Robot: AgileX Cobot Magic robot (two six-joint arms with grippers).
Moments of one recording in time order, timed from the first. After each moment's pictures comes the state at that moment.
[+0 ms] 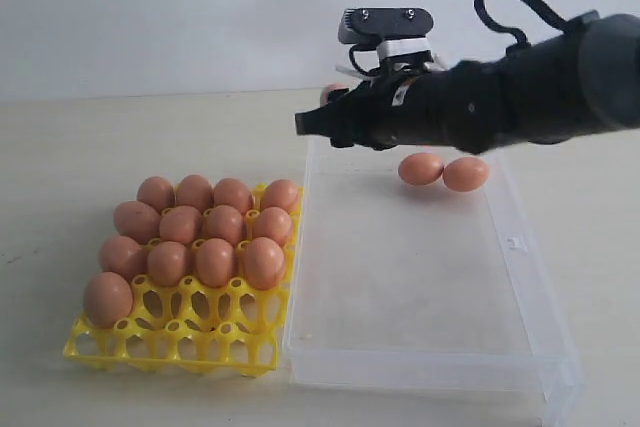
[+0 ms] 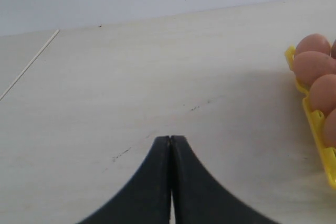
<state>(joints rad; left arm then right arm) 0.09 0.01 0.00 0.10 0.39 0.03 0.55 1.86 -1.06 0.16 -0.16 0.04</state>
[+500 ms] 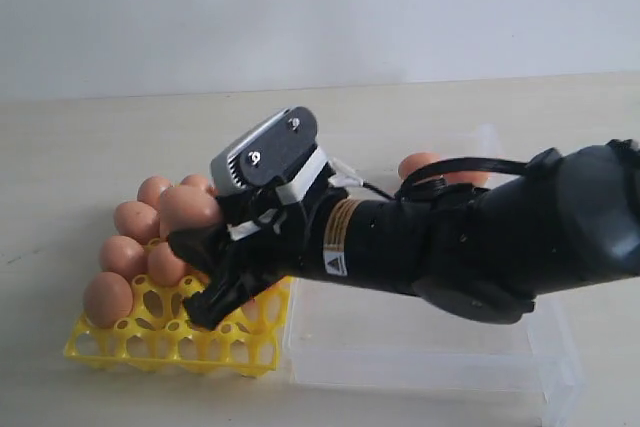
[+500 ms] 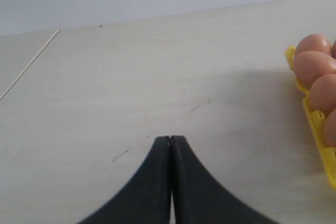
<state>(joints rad) 0.09 0.01 0.00 0.10 0.39 0.03 0.81 1.85 -0.81 -0.48 -0.63 0.39</state>
